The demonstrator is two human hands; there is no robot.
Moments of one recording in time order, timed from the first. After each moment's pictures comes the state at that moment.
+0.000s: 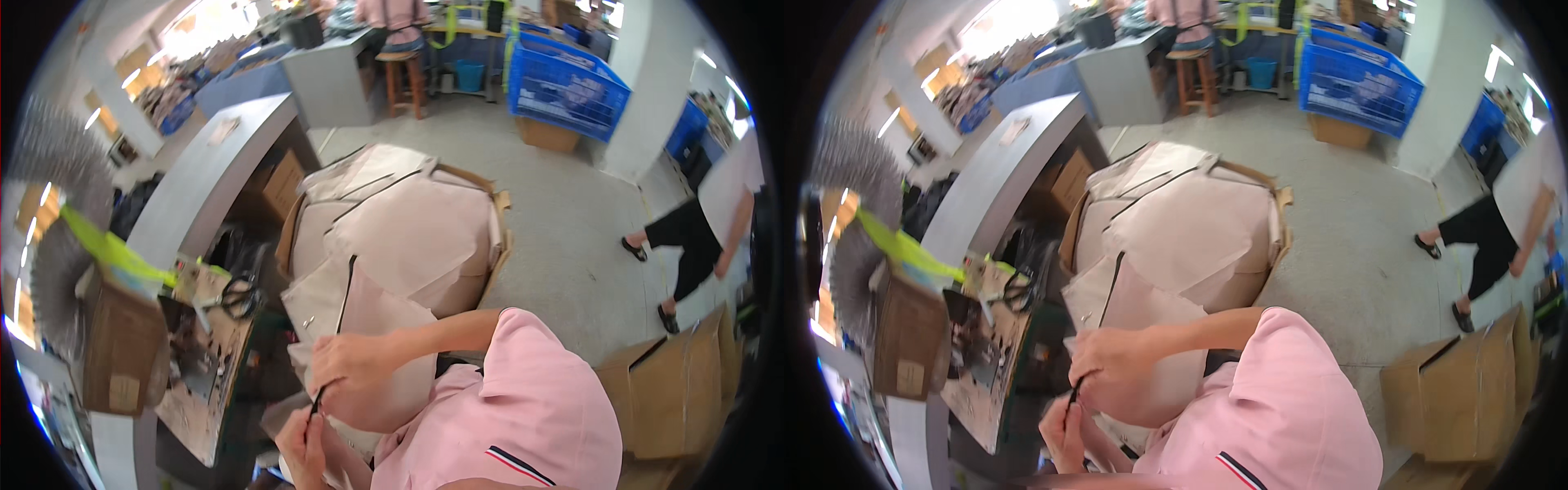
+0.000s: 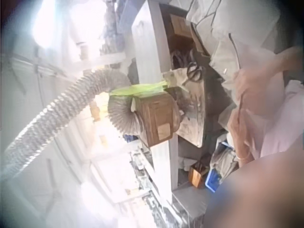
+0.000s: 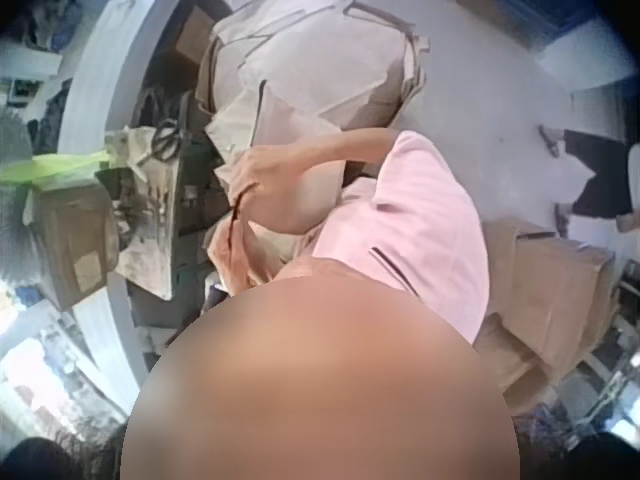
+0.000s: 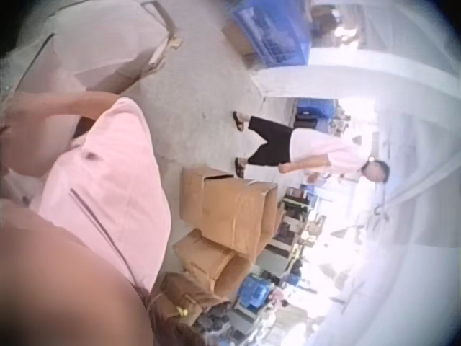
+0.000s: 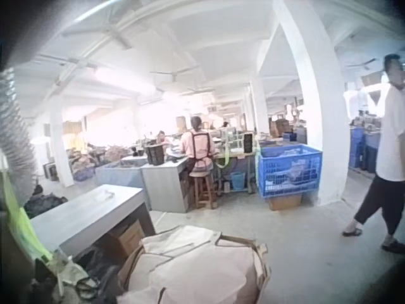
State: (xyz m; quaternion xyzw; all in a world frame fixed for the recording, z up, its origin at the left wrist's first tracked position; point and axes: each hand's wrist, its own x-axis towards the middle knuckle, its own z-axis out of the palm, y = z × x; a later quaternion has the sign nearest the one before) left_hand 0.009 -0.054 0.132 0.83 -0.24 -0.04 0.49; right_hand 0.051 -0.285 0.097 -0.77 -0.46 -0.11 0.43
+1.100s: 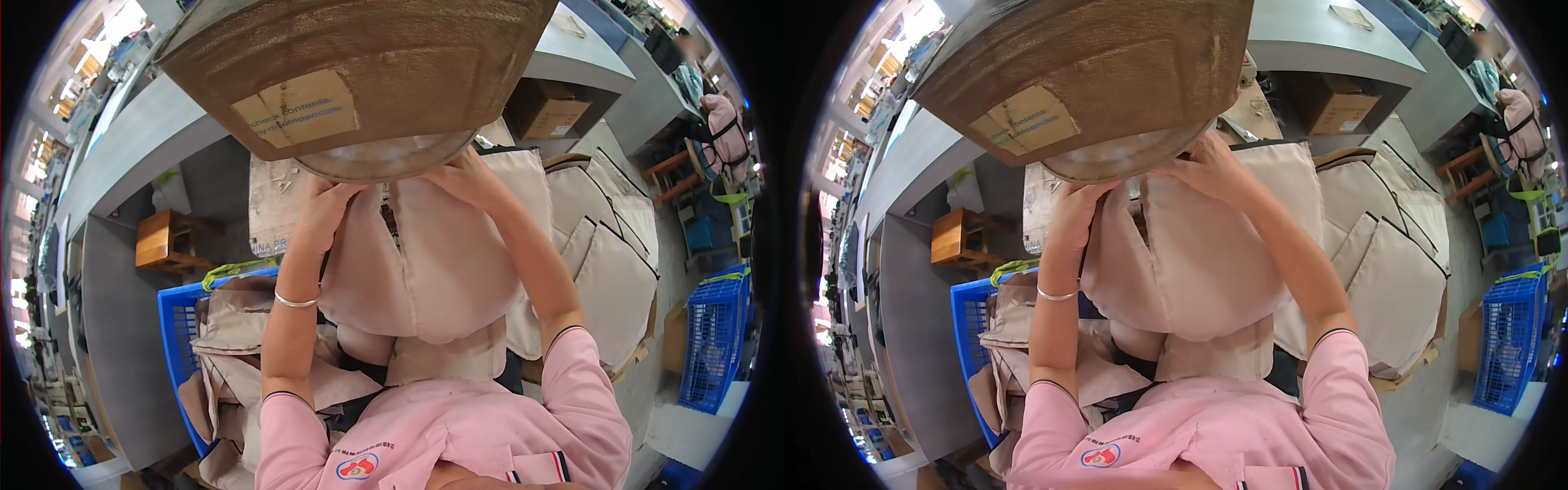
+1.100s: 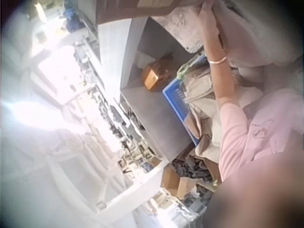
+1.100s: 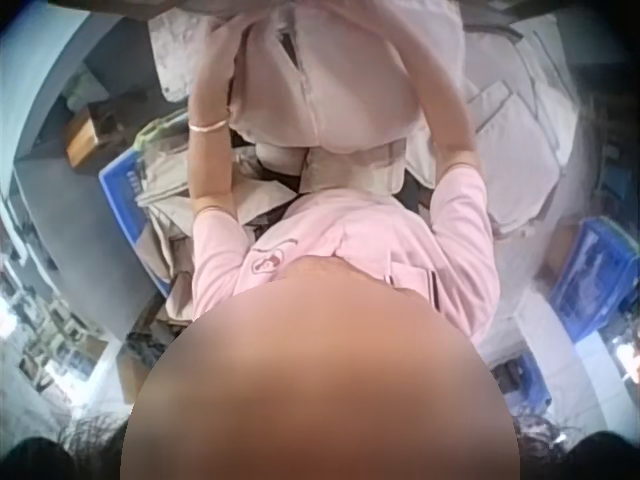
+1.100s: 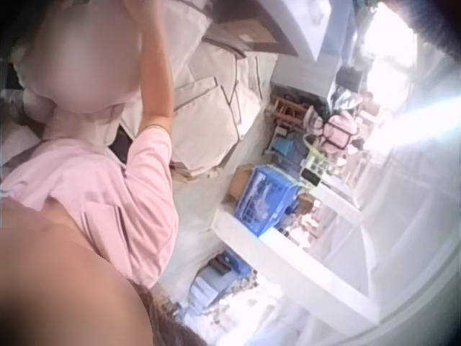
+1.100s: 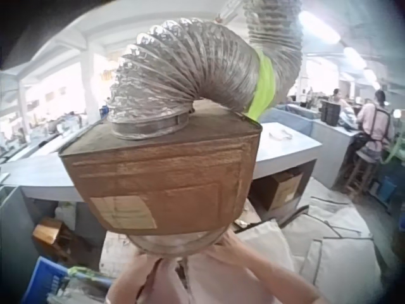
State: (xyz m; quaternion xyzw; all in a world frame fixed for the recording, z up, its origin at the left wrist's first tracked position) left_hand 0.194 0.116 0.086 0.64 0.09 0.06 0.76; right_hand 0.289 -0.091 0.105 -0.72 -0.33 0.14 0.59
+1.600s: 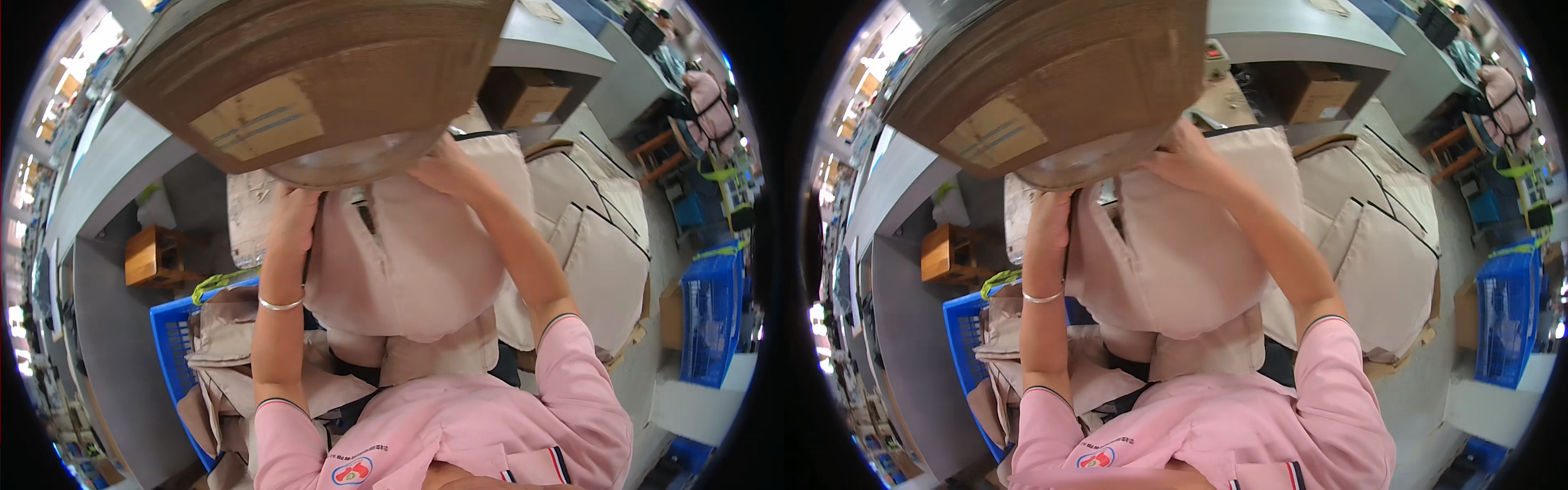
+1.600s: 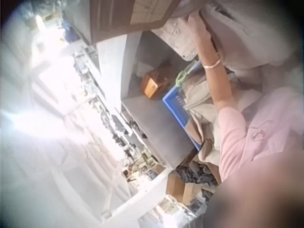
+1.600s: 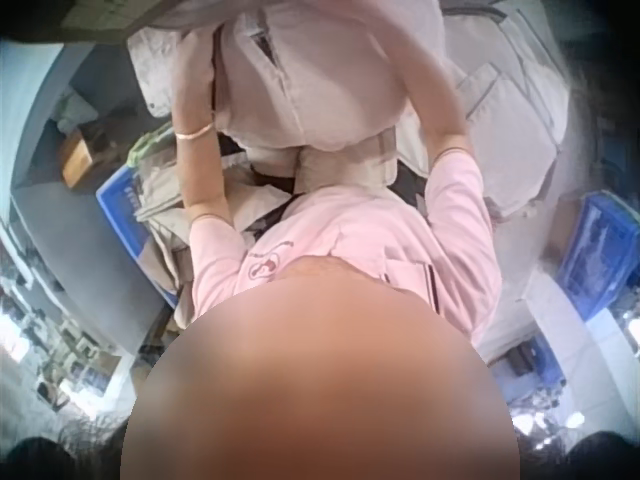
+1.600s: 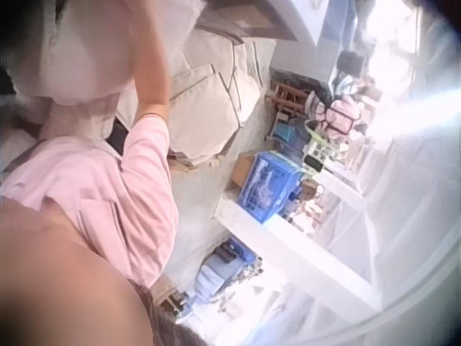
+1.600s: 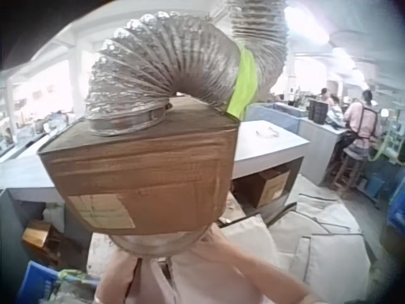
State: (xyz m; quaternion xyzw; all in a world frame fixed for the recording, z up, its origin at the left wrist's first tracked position) left_hand 0.202 0.123 0.073 0.61 0.15 0.11 0.77; right_hand 0.294 -0.079 0.098 -0.67 -0.31 0.03 0.67
